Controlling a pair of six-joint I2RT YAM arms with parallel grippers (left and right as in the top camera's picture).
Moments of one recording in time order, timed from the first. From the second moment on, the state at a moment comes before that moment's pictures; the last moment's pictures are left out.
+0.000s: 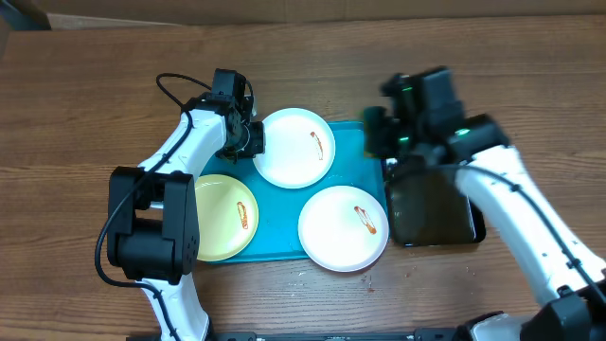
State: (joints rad) left arm -0.15 2.01 1.38 -0.70 0.13 -0.19; right arm 0.38 1.55 1.30 -0.72 -0.24 0.24
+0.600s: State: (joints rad) left arm -0.15 2.01 1.38 -0.71 0.12 -0.10; right arm 0.60 1.89 1.30 -0.35 0.03 0.07
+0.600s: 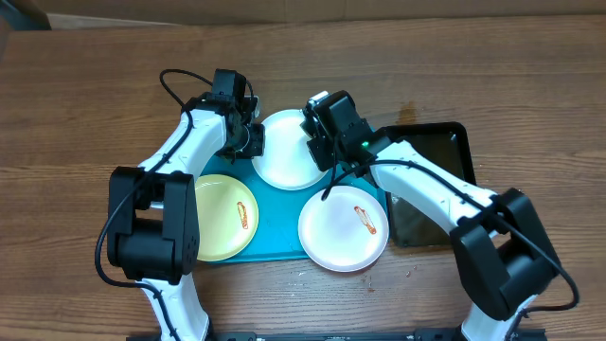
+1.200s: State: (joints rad) left arm -0.15 2.01 1.38 -0.71 0.12 -0.10; right arm 0.60 2.00 1.30 -0.27 0.04 0.09
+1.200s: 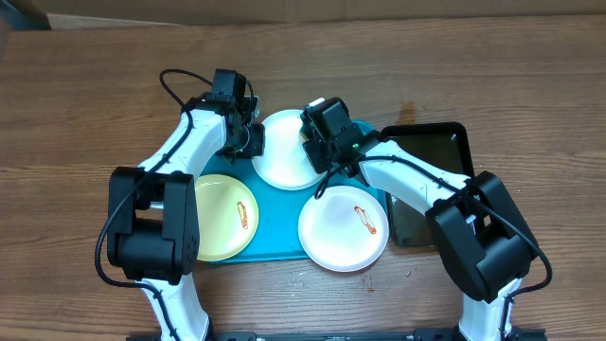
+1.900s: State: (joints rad) left arm -0.15 2.01 1.38 -0.71 0.11 -0.10; right arm 0.60 2.04 1.30 -0.23 0.05 0.18
